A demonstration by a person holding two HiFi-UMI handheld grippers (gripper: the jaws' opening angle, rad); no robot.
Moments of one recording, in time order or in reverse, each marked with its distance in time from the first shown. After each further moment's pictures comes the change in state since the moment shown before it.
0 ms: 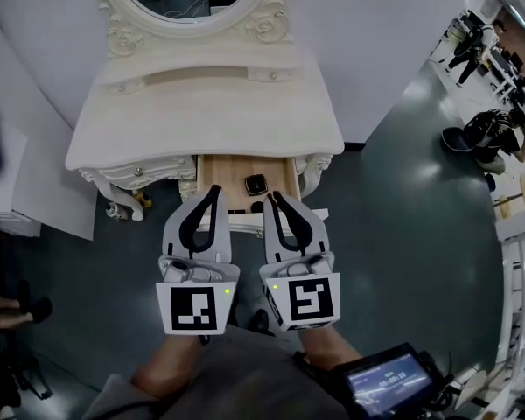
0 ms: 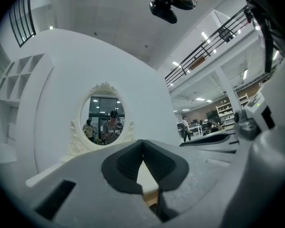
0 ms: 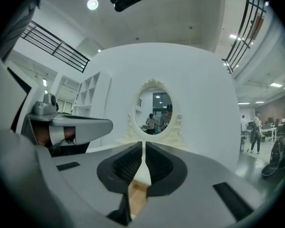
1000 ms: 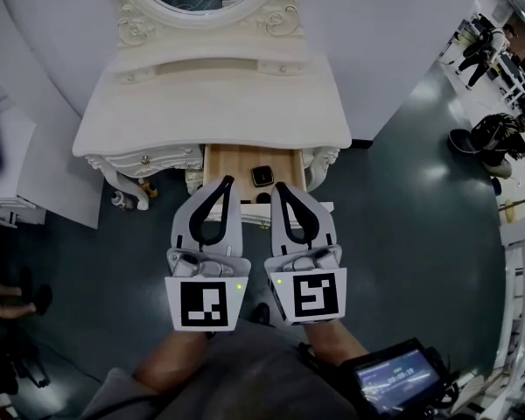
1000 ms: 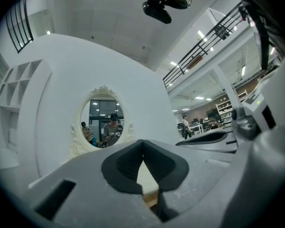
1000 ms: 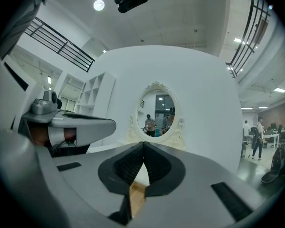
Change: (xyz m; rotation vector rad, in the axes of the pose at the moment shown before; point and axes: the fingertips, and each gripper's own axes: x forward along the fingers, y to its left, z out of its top) left arm -0.007 -0.011 0.008 0.042 0.003 0.005; right arm -0.006 0.005 0.010 -0.055 -0.017 0.030
